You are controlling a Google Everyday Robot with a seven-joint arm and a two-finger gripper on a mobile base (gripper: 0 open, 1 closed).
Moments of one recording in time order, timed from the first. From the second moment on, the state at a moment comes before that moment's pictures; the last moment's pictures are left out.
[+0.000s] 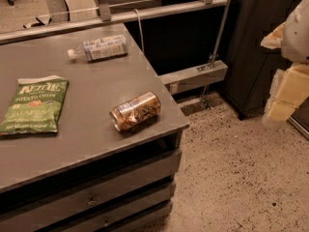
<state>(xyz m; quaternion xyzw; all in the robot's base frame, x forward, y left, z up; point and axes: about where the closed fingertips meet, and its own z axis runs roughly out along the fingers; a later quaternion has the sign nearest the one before) 0.438 -0.217 0.977 -0.60 0.78 -0.03 0.16</state>
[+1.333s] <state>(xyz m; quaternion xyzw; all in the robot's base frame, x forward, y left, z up) 0.554 -0.122 0.951 -0.66 0.69 0.03 0.30</state>
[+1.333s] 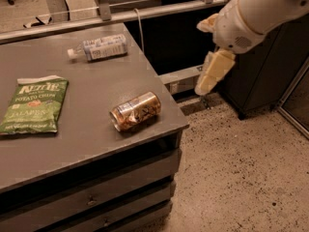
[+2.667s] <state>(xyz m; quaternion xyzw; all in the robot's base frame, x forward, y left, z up) 0.652 -0.058 0.960 -0.66 0.63 0.06 0.41</state>
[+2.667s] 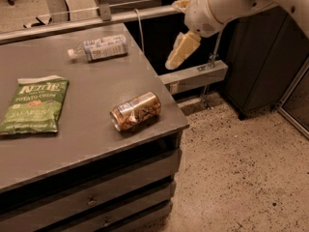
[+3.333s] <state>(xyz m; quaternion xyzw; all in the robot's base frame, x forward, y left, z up) 0.737 0.014 0.937 -0.62 0.59 0.13 0.49</state>
